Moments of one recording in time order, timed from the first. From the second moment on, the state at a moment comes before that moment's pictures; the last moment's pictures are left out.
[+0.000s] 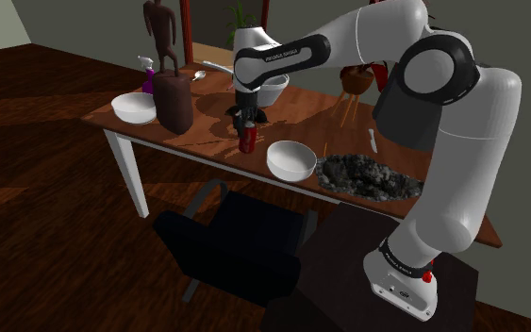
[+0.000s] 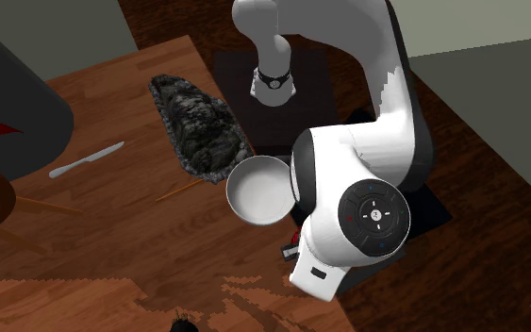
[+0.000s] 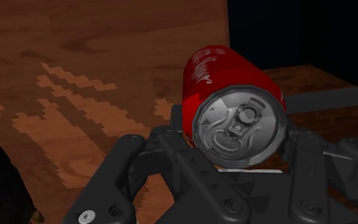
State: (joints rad) arm -0.01 0.35 0.08 -1.70 -0.04 2.00 -0.20
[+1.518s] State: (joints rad) arm -0.05 0.07 0.05 -1.84 -0.02 1.86 -0.27
